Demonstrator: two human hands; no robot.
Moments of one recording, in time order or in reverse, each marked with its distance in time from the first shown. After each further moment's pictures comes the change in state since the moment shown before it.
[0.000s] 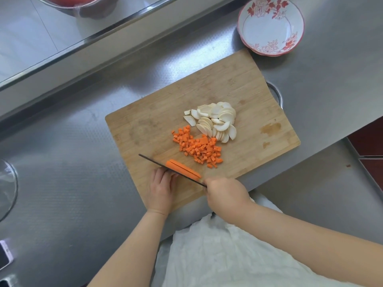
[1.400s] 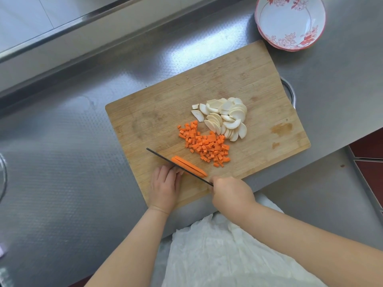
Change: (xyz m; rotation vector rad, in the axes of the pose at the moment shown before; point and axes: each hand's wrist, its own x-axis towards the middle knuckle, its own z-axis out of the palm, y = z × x) left_hand -0.005 -0.010 0.008 -0.045 -0.007 0.048; right_hand 0.014 -0.008 -0.002 0.049 -0.127 0.122
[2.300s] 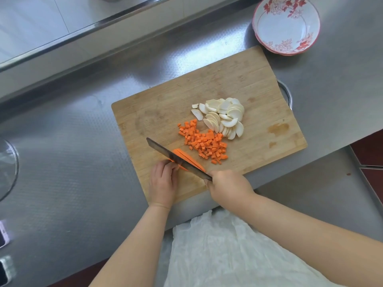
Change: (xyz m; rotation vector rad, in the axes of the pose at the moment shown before) left_hand -0.007 0.008 -0.002 -0.013 0.016 -0.160; right_hand -0.006 0.012 -0.002 0.040 0.082 -0.122
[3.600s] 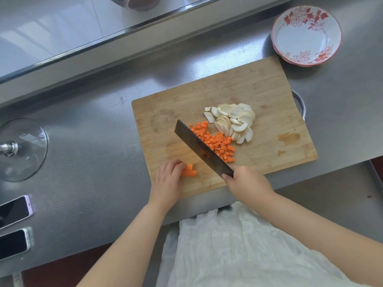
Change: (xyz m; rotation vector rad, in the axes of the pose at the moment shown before) left_hand -0.004 0.019 -0.034 0.207 -0.296 -0.046; right_hand -0.009 0.025 -0.025 0.120 0.039 0.039
